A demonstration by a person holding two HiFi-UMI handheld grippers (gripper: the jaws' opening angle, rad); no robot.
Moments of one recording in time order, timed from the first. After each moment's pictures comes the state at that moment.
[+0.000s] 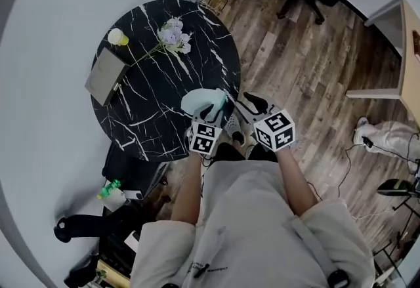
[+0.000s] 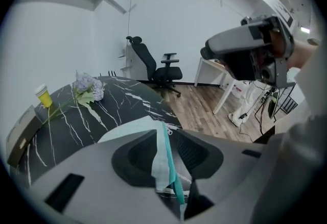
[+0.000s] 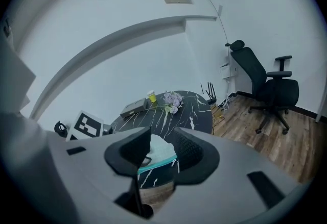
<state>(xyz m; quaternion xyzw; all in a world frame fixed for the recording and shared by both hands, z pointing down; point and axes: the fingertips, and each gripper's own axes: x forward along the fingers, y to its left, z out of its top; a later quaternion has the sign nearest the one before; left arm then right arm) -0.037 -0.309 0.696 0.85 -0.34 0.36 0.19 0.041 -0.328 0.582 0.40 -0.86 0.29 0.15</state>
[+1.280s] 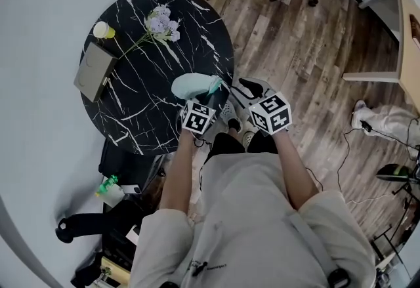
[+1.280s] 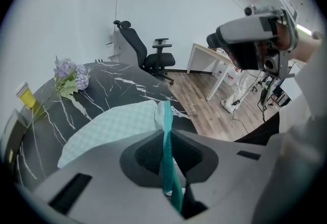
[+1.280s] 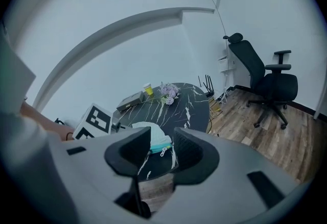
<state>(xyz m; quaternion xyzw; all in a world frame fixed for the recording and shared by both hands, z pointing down) -0.039 -0.318 0.748 0.84 -0.27 0.43 0.21 0.046 -0.332 0.622 0.40 -0.85 0.31 0.18</state>
